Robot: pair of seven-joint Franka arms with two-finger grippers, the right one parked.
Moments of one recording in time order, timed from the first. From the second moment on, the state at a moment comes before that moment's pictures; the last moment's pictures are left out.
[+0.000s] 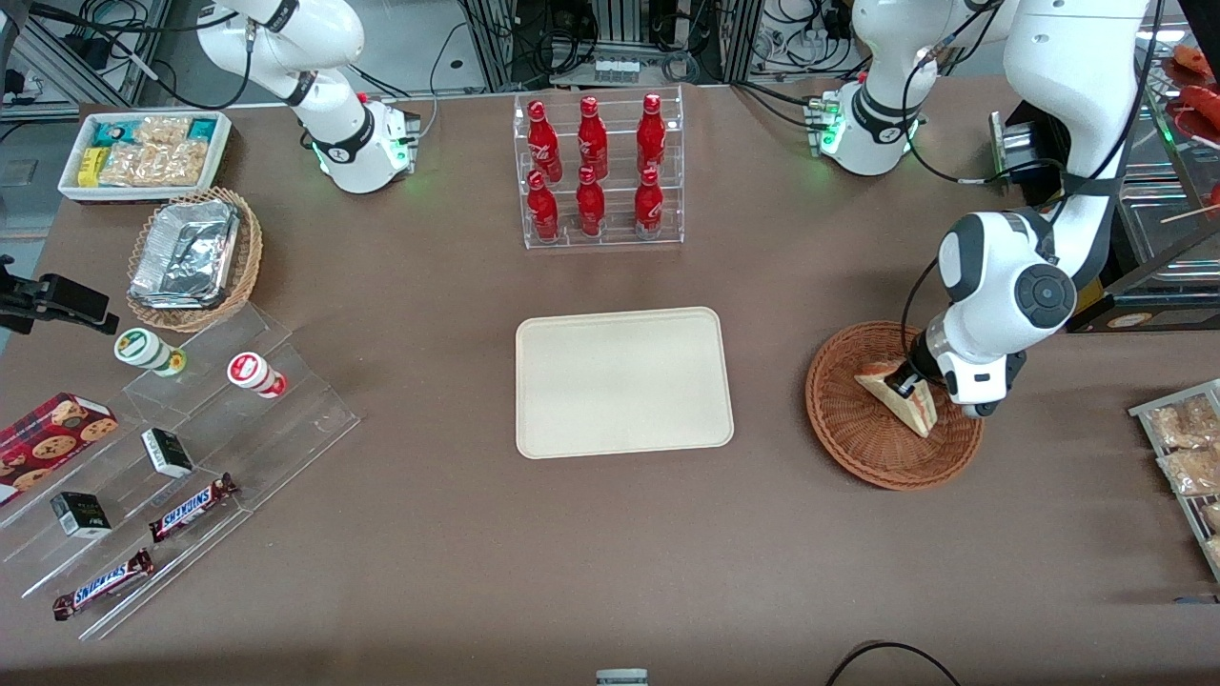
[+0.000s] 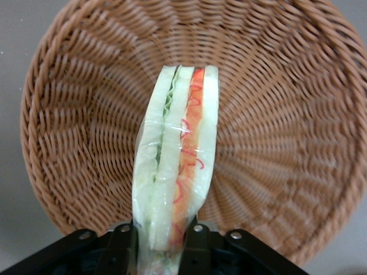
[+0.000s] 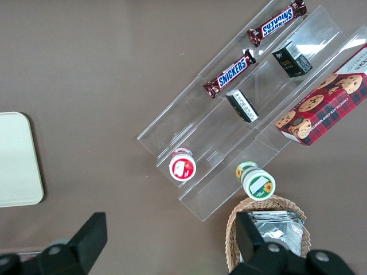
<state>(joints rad) -0.05 0.24 -0.07 -2.20 -0.08 2.36 -0.89</state>
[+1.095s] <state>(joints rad) -0.20 0.57 -0.40 -1.62 0.10 2.09 -0.85</state>
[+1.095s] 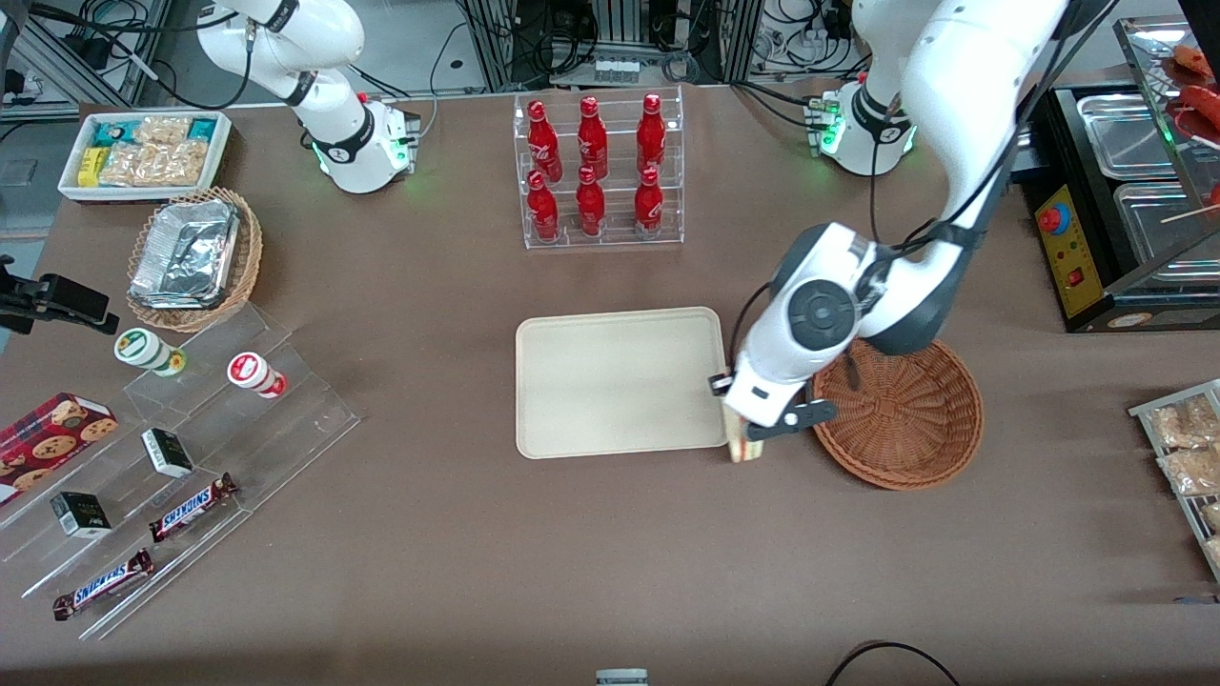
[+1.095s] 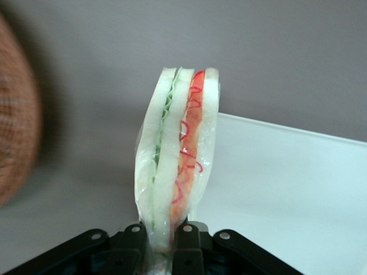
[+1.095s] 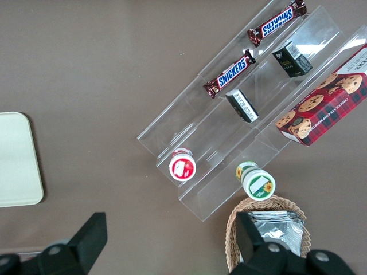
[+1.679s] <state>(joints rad) -0.43 0.81 -0.40 -1.35 0.17 2.04 -1.06</state>
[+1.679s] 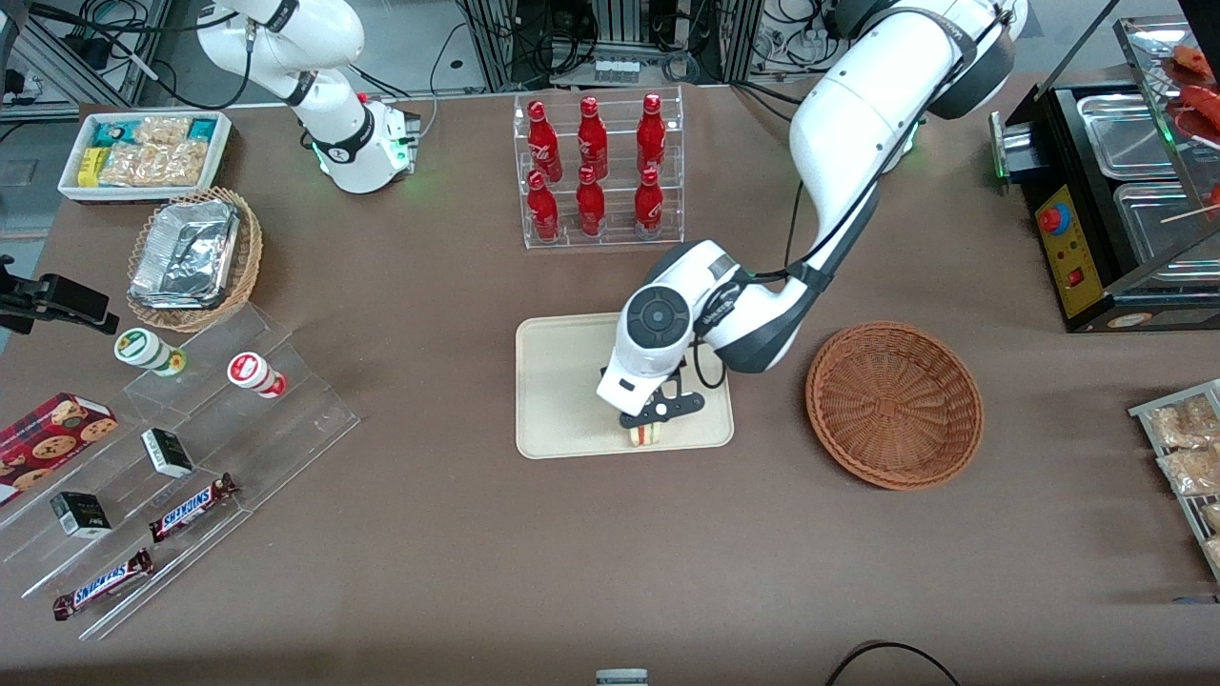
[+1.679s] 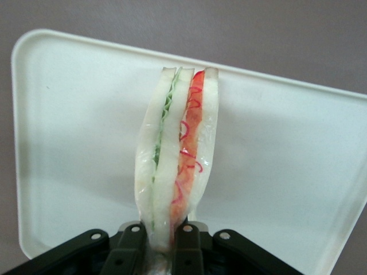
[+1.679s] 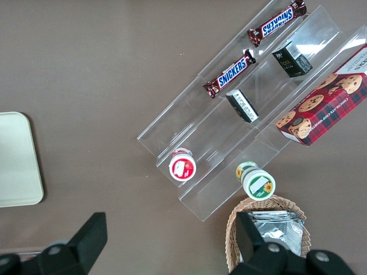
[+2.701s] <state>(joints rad) -0.46 0.83 -0.43 -1.34 0.16 1.98 -1.17</state>
